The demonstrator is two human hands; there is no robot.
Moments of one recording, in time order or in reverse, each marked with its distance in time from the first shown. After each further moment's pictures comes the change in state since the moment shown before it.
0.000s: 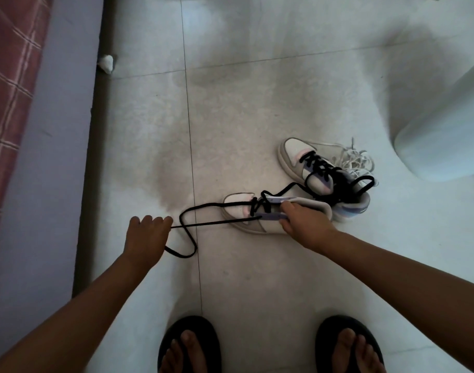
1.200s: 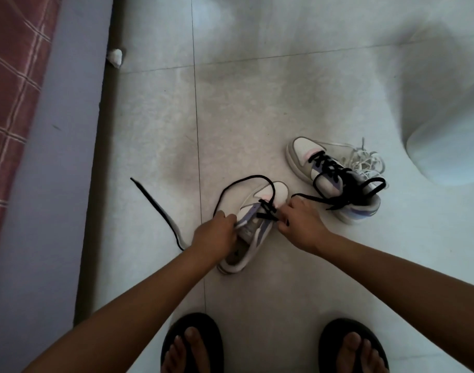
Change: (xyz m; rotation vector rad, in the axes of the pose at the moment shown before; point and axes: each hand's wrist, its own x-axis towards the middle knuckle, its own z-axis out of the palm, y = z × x) left_hand 0.025 0.101 -0.051 -0.538 -0.199 0.007; right_hand 0.010 -0.016 0.011 0.057 0.019 0.064
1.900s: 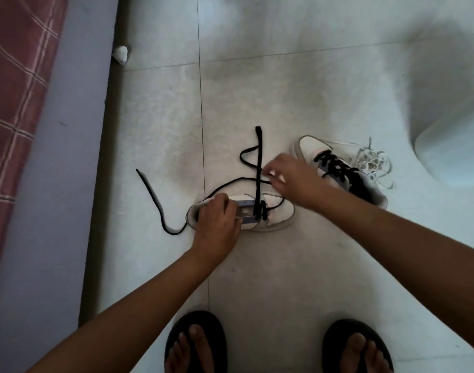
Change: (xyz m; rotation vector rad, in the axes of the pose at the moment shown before) left_hand -0.011 -0.003 -0.009 -0.043 0.473 0.171; right_hand 0.043 -0.024 -0.068 0.108 0.207 -0.338
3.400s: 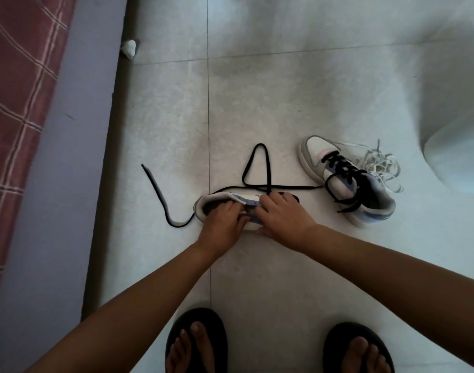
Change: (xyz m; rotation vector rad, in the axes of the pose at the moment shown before) left_hand 0.009 -0.017 0.030 -0.252 -0.211 -0.114; right_hand -0.038 -0.026 0.050 -0.573 -0.153 -0.303
